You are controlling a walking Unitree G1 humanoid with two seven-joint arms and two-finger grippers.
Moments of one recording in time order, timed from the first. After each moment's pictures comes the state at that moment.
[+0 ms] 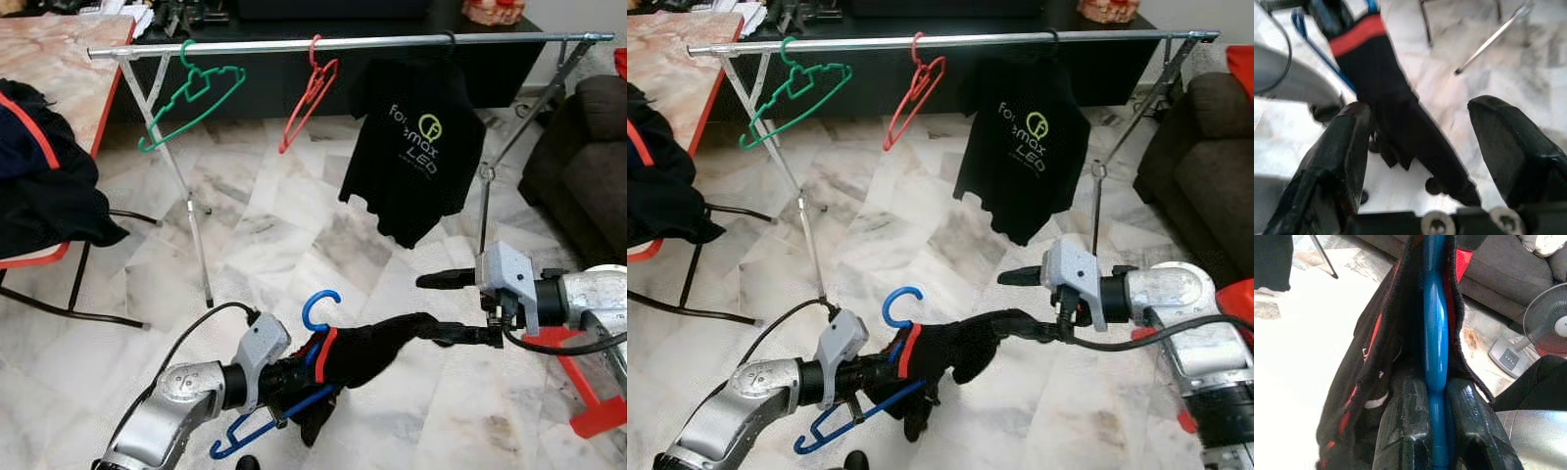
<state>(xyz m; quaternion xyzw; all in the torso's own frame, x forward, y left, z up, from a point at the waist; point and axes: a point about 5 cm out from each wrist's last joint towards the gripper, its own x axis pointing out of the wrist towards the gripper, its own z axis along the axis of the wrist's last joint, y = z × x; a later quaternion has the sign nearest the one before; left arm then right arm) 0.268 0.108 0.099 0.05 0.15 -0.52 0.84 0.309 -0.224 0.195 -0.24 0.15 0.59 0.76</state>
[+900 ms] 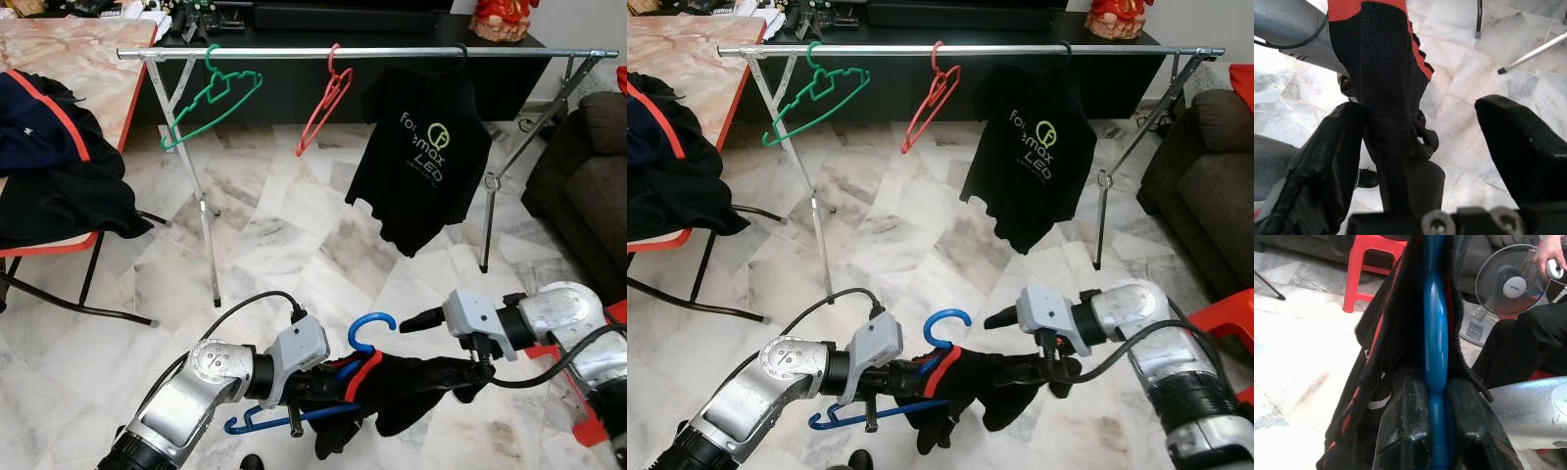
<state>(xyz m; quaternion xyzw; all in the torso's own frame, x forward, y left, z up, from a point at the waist) 0.267 0.075 0.118 0.12 0.12 -0.63 0.76 0.318 -0.202 0.154 -0.29 0.17 0.65 0.68</state>
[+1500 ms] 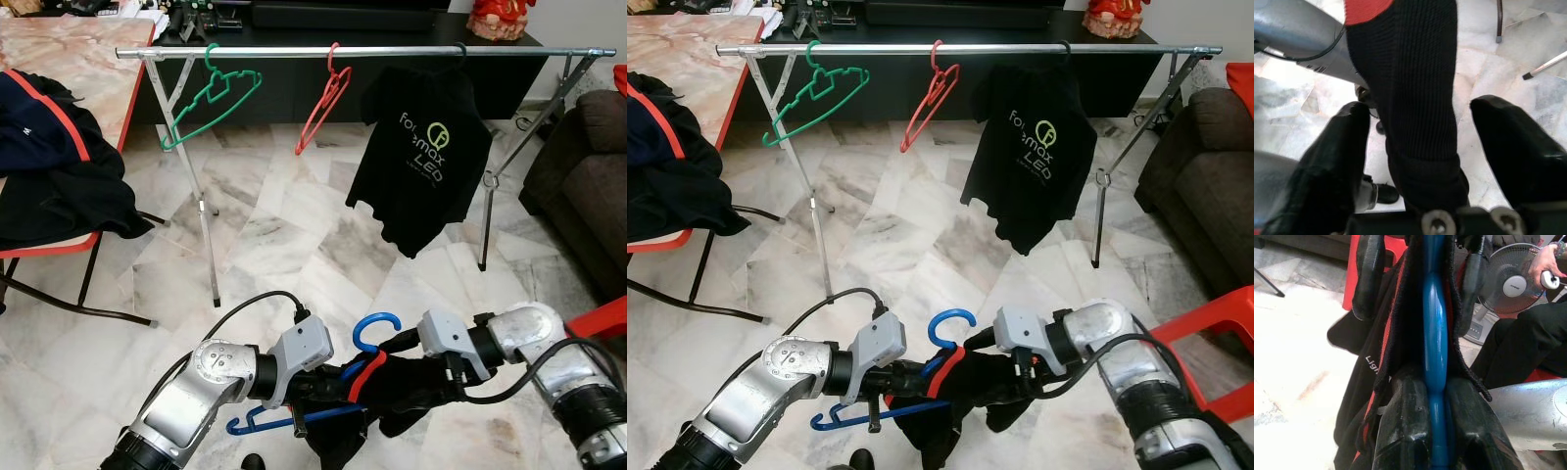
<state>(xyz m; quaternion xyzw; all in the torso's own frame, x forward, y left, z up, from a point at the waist) 0.267 0.072 0.120 0.12 0.13 -0.63 0.76 0.313 -0.183 0.119 -0.24 0.18 0.67 0.68</state>
